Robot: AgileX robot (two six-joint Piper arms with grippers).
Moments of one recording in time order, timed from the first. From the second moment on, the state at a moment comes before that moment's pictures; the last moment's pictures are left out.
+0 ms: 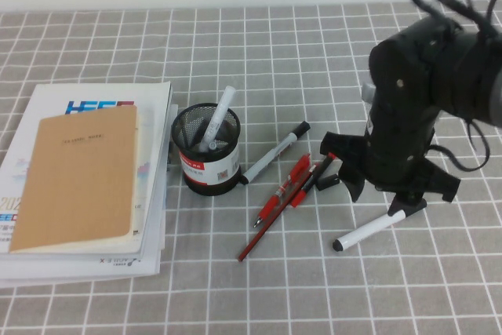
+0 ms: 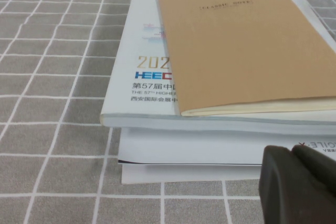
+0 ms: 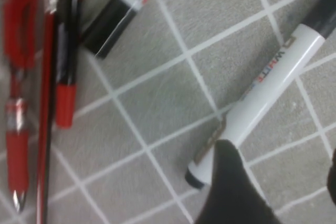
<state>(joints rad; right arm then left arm) 0.59 1.84 -1.44 -0.10 1.13 1.13 -0.08 -0.01 0.03 0.01 0.38 -0.01</state>
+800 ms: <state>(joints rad) 0.59 2.02 -1.45 -0.07 1.03 1.29 -0.08 -0.01 0.03 0.01 0.38 -0.01</state>
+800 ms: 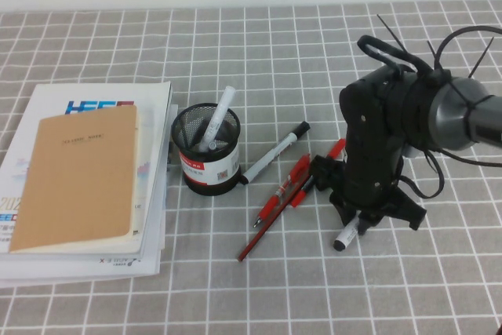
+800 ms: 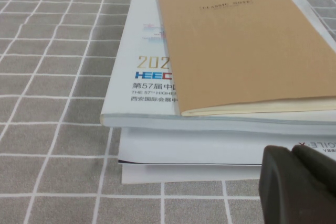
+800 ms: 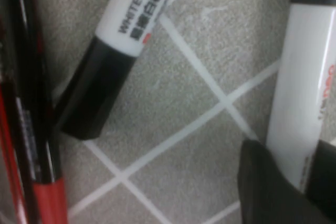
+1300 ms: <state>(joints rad) 0.62 1.60 -1.17 -0.26 0.39 1.17 -0.08 -0.01 0.03 0.01 0.38 -0.01</state>
